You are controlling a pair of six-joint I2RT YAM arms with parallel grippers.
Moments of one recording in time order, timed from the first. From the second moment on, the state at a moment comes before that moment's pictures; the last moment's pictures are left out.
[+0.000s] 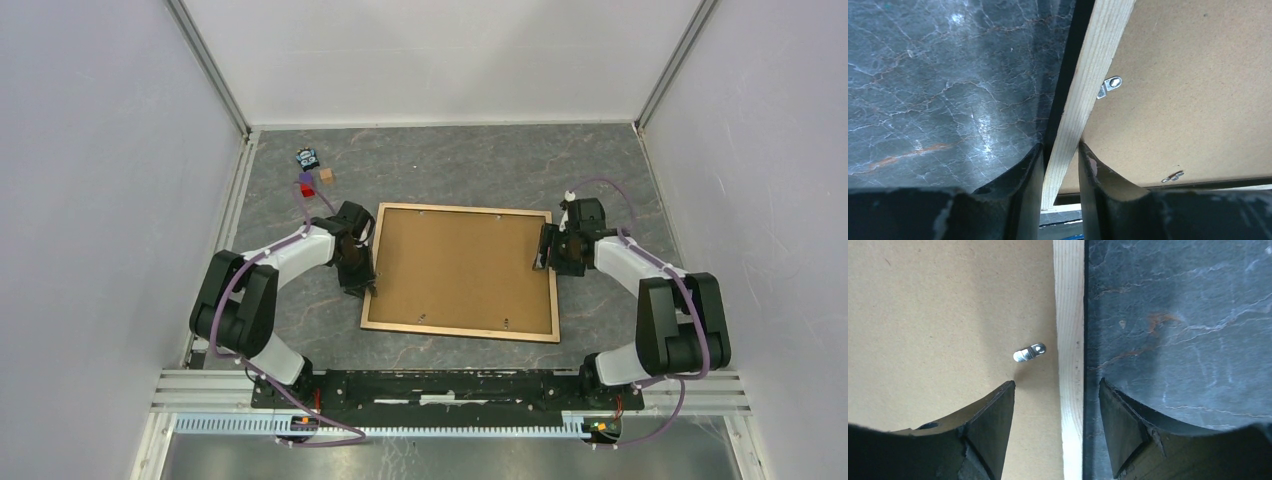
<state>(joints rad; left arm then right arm) -0.38 1.58 0.88 -0.69 0.12 -0.53 0.09 1.45 0.73 -0.38 -0.12 0.25</state>
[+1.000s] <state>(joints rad) -0.38 1.58 0.89 -0.70 0.11 -0.53 0.21 1.54 0.85 -0.49 0.20 0.62</state>
